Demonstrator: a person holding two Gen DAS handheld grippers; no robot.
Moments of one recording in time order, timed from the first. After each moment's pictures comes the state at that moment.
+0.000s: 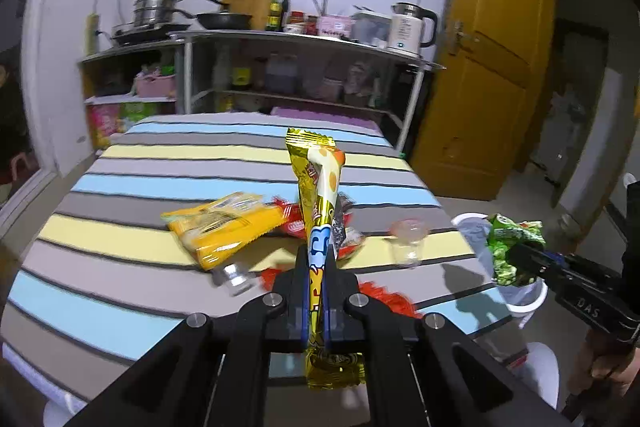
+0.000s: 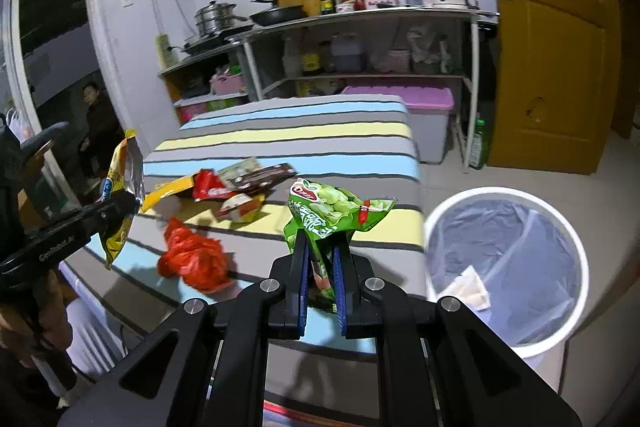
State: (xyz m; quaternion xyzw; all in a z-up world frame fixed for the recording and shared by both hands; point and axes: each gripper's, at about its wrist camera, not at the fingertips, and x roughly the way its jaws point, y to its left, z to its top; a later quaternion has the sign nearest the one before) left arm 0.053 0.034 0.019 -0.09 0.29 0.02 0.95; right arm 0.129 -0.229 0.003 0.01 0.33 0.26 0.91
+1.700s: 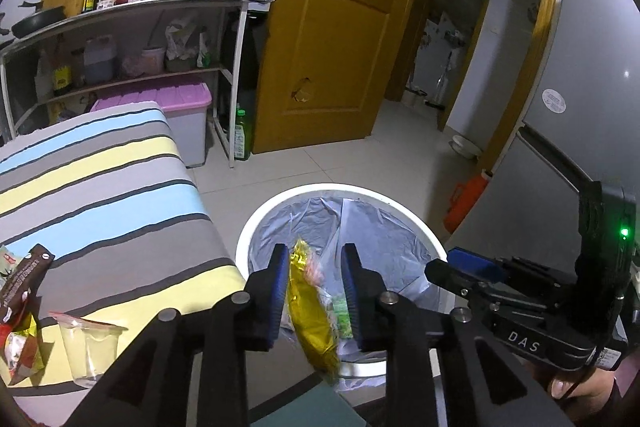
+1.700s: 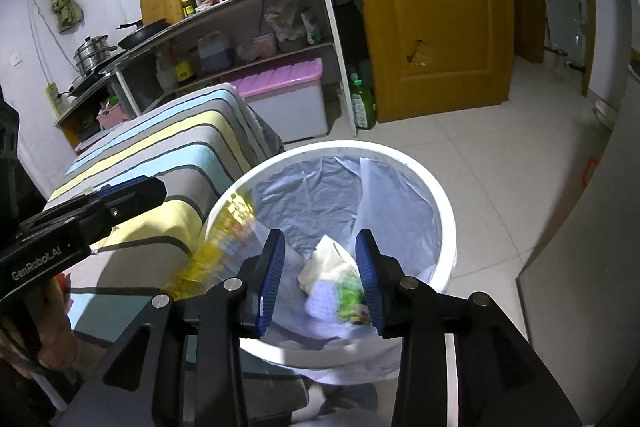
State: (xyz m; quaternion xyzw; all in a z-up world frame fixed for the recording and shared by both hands) left arm 0.203 -0.167 -0.027 -0.03 0.35 -0.23 0.91; right arm 0.190 -0.378 -0.046 0.08 0.37 0.08 0.92
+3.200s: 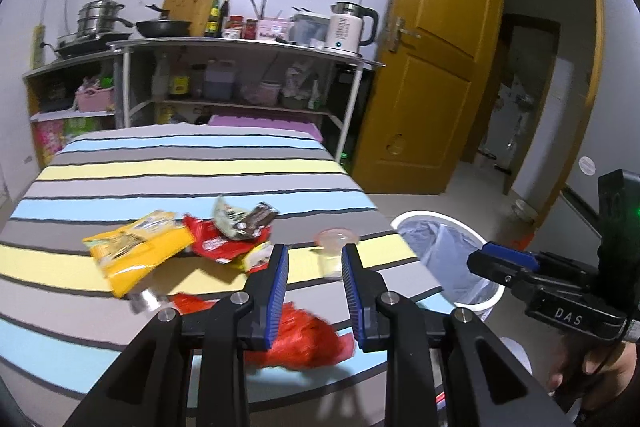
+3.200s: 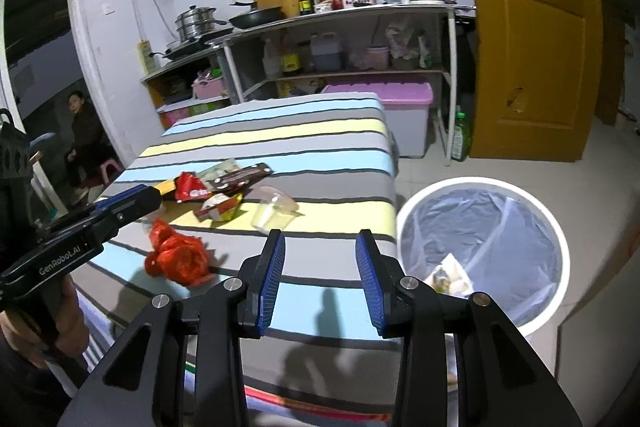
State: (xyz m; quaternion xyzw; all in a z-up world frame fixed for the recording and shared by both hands) left arm 0.069 0.009 0.017 -0.09 0.28 -0.08 0.95; right arm 0.124 -0.241 0.006 0.02 0.34 0.24 0.91
